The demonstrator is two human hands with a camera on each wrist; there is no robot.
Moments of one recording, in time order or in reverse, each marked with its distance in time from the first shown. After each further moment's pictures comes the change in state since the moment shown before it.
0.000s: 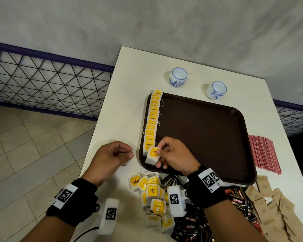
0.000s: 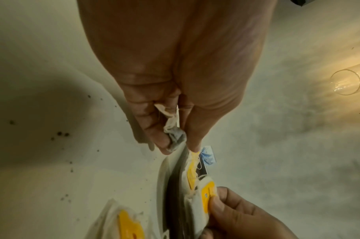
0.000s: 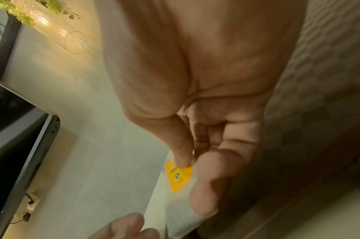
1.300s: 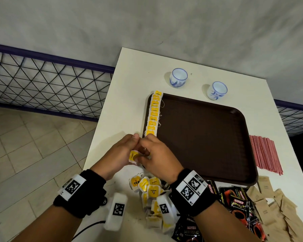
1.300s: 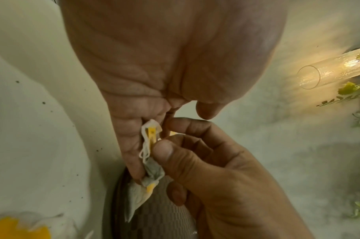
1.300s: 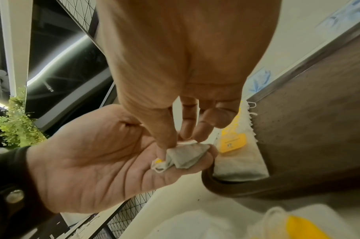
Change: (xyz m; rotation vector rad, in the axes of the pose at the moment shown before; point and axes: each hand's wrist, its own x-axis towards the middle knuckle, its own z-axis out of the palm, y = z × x) left_hand -0.001 0.046 0.019 -0.122 -0.195 -0.103; right_hand -0.004 -0.020 0.044 -0.445 0.041 -0.503
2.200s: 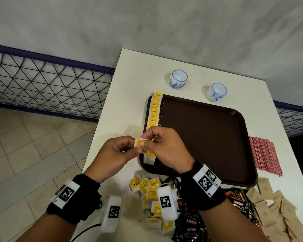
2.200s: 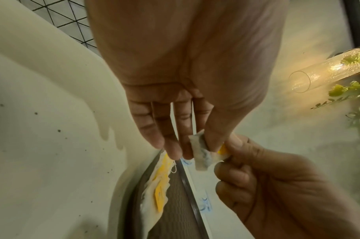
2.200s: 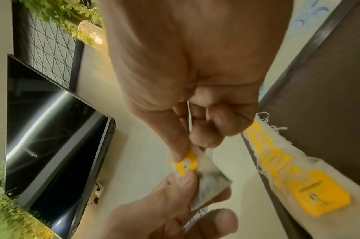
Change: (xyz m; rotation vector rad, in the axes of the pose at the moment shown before) left_hand -0.009 -0.003 -0.013 0.216 0.041 0.300; right_hand 0.011 -0.013 -0.035 0.305 0.133 0.156
